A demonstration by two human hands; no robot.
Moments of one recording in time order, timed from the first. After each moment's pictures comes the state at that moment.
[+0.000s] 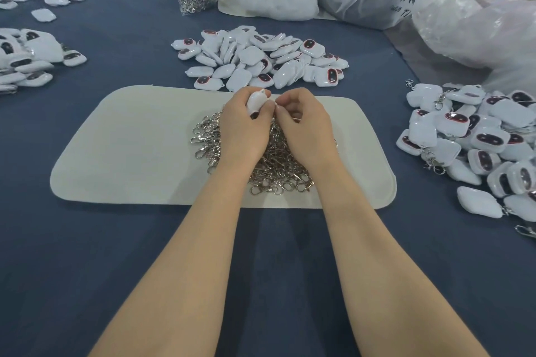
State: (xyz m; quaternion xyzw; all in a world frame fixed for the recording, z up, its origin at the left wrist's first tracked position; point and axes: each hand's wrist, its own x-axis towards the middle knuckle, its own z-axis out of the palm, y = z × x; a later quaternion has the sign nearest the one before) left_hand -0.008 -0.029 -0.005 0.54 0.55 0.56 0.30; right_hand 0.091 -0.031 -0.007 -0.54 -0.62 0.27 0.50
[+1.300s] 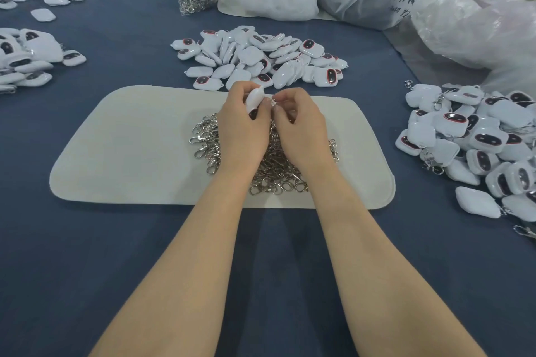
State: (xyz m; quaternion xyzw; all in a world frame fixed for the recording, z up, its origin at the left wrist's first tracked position) left_hand -0.007 -0.033 -0.007 0.55 0.55 0.59 0.24; right_hand 0.083 -0.032 -0.007 -0.56 -0.60 0.28 0.50
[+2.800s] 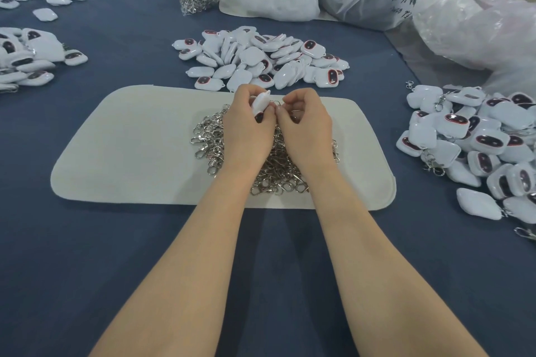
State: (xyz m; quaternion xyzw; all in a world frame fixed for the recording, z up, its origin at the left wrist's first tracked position) left_hand -0.005 -0.033 -0.010 0.56 0.55 0.56 0.26; right_hand 0.085 -0.031 -0.010 -0.57 -0.58 0.25 0.53
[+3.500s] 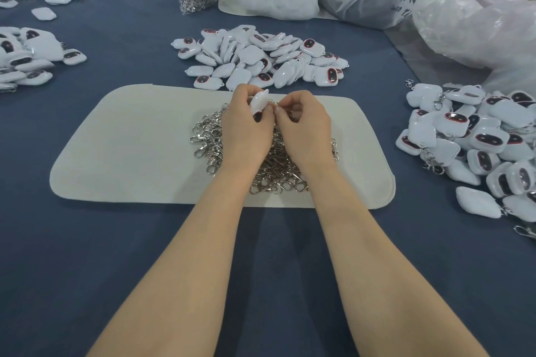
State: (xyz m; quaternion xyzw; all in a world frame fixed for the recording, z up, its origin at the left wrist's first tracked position) left_hand -0.005 -0.031 -0.011 0.56 0.56 0.56 0.25; right_hand 0.085 -0.031 -0.010 -0.57 -0.58 0.26 0.53
